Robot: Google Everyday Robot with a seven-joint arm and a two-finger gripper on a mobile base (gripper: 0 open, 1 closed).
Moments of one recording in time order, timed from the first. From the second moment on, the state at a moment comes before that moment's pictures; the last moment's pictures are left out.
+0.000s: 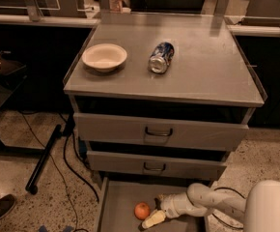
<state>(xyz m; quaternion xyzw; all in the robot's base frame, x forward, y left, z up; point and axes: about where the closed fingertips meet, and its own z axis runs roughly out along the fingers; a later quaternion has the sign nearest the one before) 0.473 -0.059 0.215 -0.38 0.82 0.38 0.21</state>
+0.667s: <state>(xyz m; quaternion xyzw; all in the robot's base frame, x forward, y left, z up) 0.469 -0.043 0.191 -0.38 0.81 0.37 0.23</state>
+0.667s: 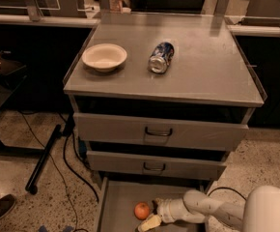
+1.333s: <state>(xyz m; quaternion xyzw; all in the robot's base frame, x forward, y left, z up) 0.480 -0.032 0.161 -0.36 0.81 0.36 0.28</state>
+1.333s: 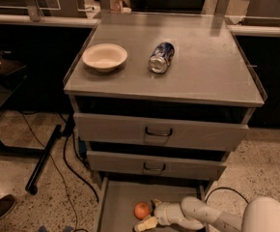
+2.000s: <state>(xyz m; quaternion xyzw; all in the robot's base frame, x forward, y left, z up) 0.503 -0.024 0.141 -0.35 0.81 0.36 0.30</state>
